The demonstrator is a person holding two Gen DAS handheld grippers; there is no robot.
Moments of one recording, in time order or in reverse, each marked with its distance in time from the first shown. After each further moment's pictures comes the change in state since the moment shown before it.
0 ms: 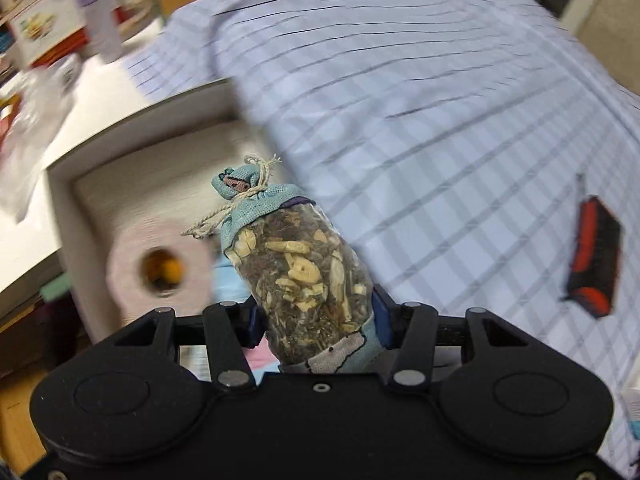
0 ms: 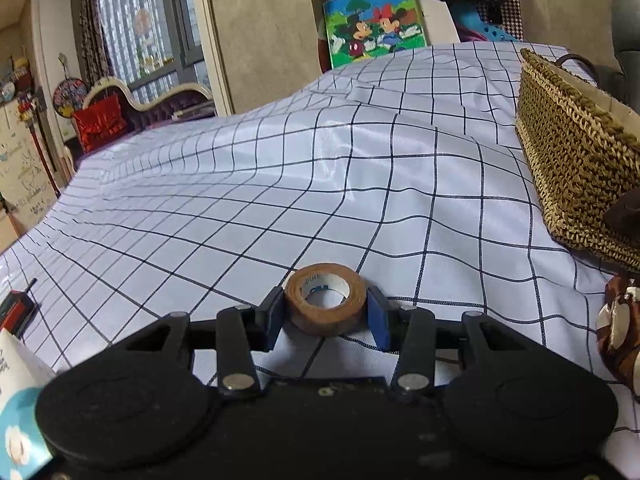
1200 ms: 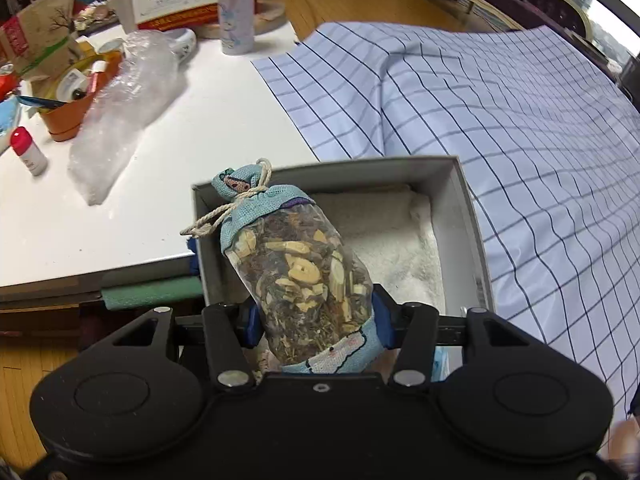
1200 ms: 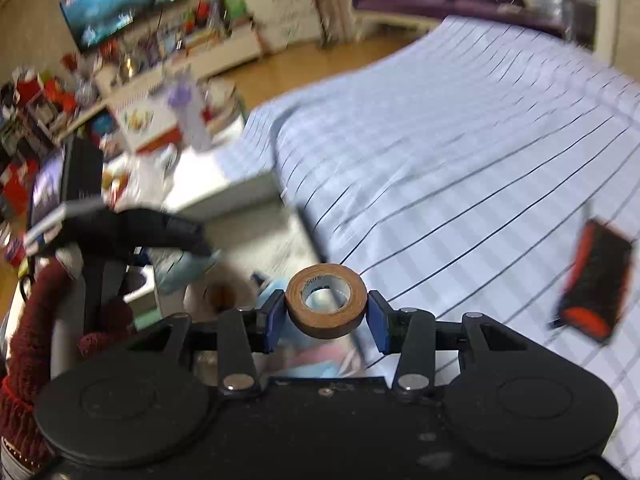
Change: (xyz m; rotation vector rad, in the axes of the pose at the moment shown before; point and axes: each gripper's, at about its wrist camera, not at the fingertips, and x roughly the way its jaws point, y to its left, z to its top) left arm 0.015 0.142 0.026 -0.261 -0.101 0.100; right arm -0.159 0.455 -0.068 -0.483 0.439 0.633
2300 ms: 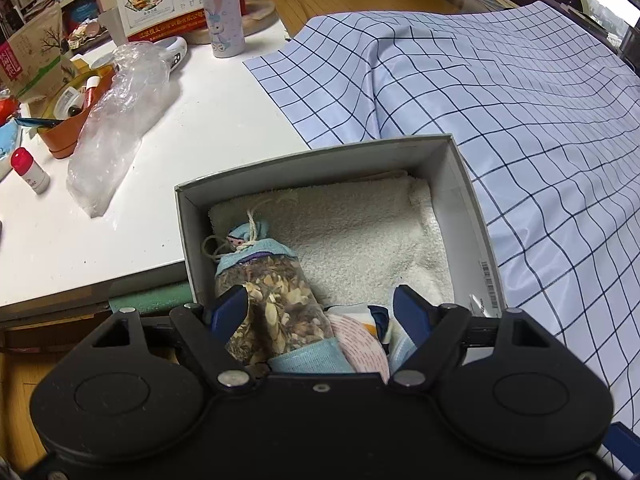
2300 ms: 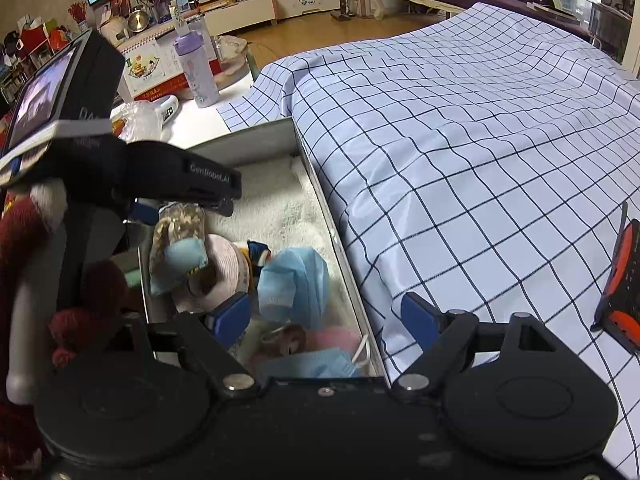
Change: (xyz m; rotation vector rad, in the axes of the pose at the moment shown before) left arm 0.007 -0.017 -0.003 0.081 0.008 0.055; right arm 0.037 0.026 -0.012 -0.103 0.053 -0.045
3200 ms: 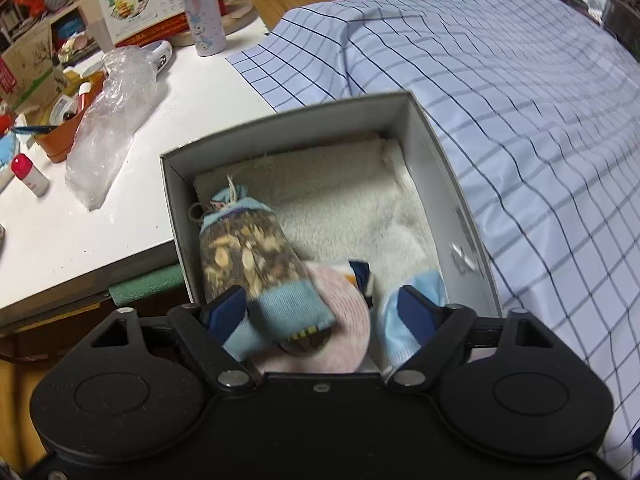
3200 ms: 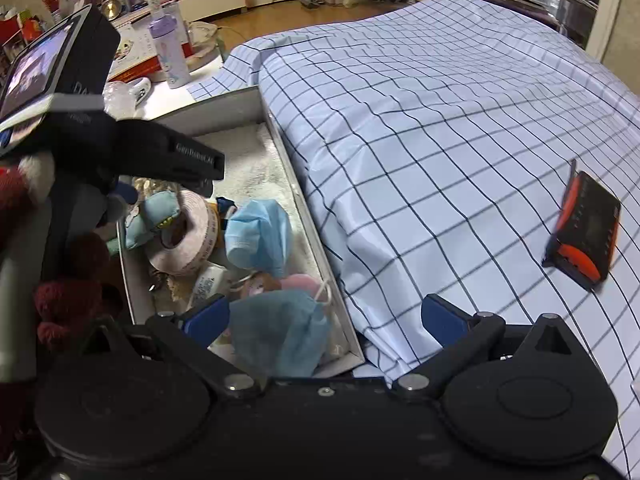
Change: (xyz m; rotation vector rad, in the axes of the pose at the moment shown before) left arm -0.013 -0.019 -0.031 0.086 0.005 0.007; right arm -0.026 -0.010 -0.036 0.028 0.040 -0.109
